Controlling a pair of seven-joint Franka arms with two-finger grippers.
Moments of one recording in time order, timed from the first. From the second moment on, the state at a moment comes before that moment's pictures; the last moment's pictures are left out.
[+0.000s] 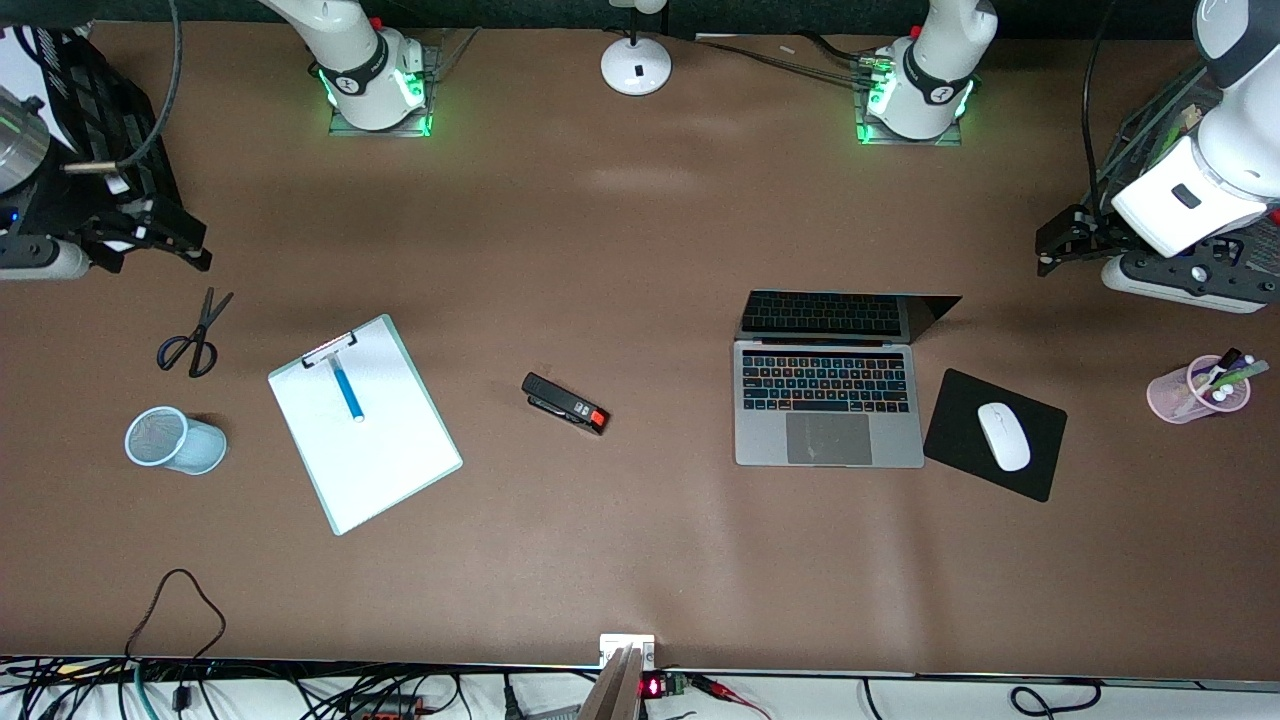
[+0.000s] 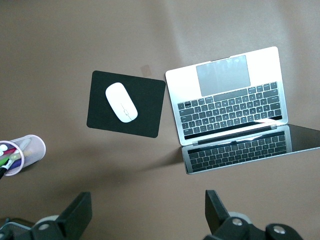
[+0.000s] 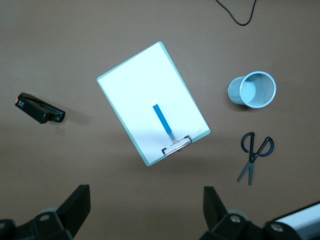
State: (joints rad) left arm -0.03 -0.01 -0.04 -1.72 0.04 1.71 0.14; right arm 0.16 0.00 -0.09 -1.61 0.01 1.66 0.04
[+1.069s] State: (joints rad) left arm -0.04 0.04 -0.04 -1.68 0.04 1.68 0.13; right arm 0.16 -0.02 -0.05 -1.65 0.00 1.68 0.04
